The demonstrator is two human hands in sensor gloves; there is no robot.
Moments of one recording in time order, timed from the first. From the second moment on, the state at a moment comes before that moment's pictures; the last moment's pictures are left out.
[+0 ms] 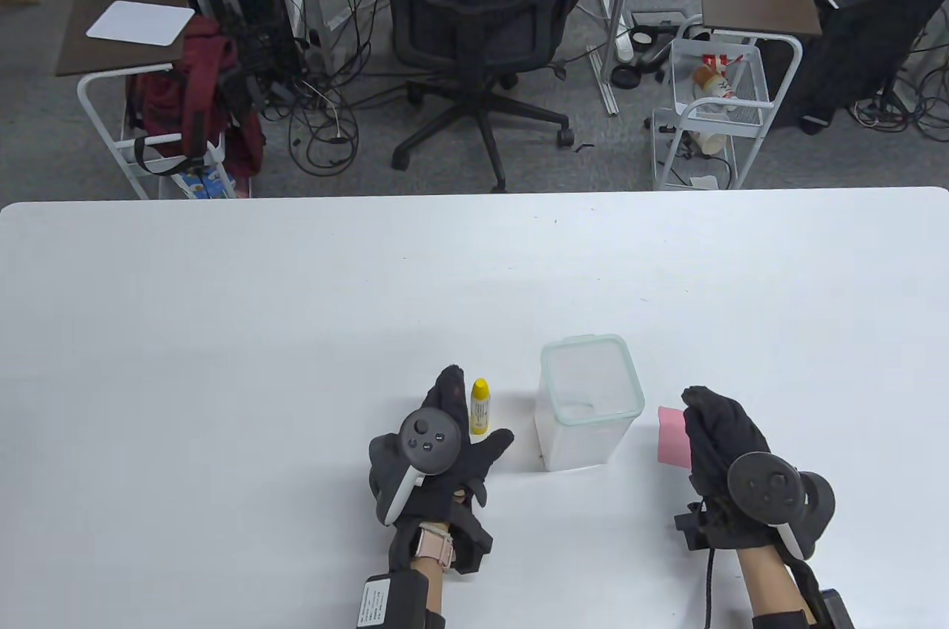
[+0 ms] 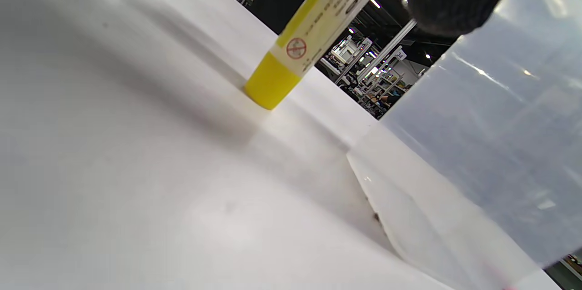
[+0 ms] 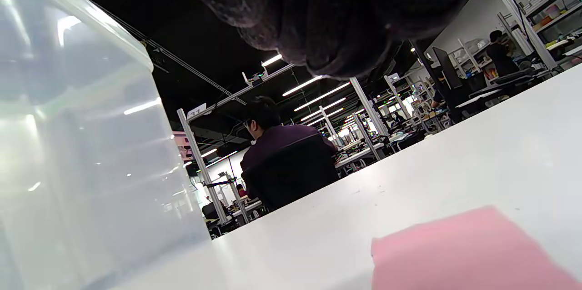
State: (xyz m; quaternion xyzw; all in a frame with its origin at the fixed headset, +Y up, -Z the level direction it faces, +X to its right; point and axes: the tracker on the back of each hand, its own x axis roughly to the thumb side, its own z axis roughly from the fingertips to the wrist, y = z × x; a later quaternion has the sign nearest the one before) left_hand -0.089 -0.760 -0.282 -0.08 -0.01 0.33 0.94; right_hand 0.270 -0.724 -0.235 0.00 -0.22 0.94 0.27
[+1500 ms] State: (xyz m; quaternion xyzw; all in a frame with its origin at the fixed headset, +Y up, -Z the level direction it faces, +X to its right) left_hand -0.034 -0.696 -0.190 0.03 -0.25 0.23 0.94; right_hand 0.164 -0.673 -0.162 0.32 -0.30 0.87 0.24
